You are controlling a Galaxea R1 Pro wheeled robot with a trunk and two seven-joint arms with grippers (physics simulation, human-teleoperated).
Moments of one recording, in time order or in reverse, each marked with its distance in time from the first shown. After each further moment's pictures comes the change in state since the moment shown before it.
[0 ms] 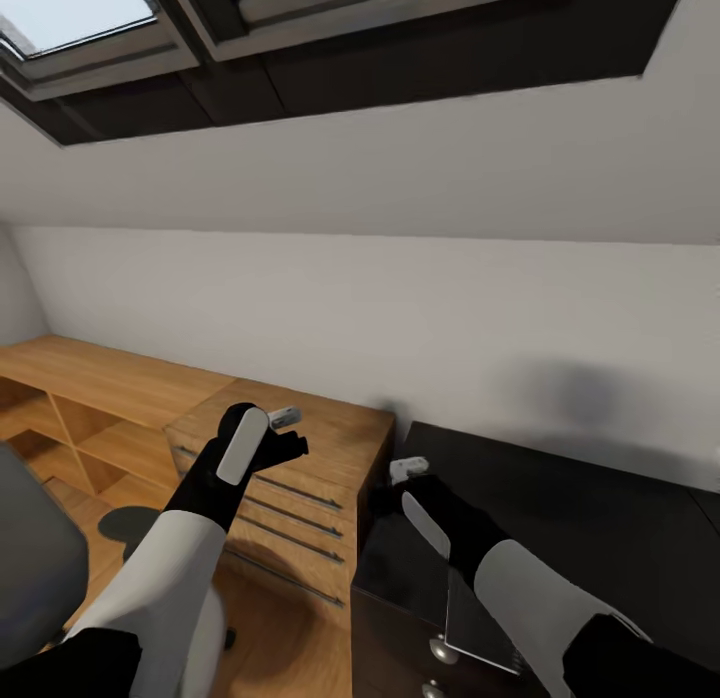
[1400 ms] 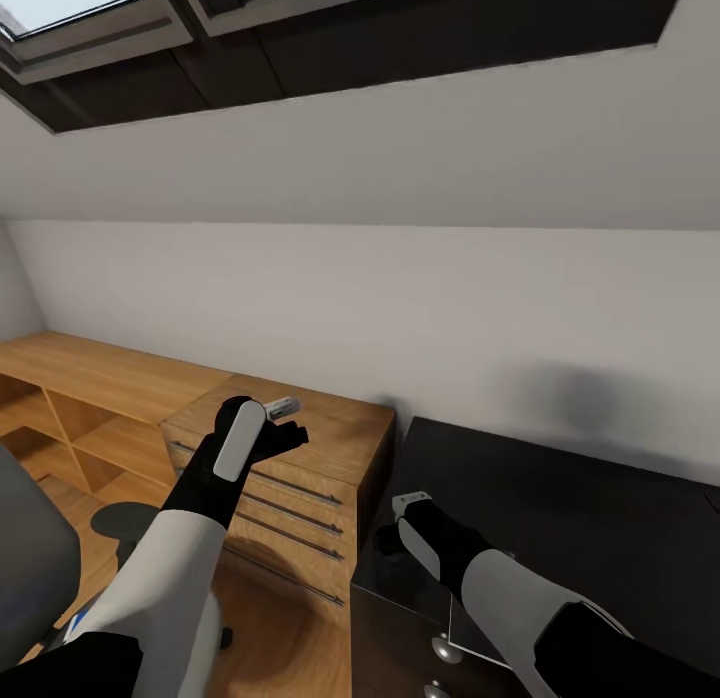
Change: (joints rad) left arm 0.000 -0.011 0.021 -0.062 -0.001 -0.003 0.009; right arm -0.016 0.064 0.014 0.266 0.009 -0.007 0.008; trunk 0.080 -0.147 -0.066
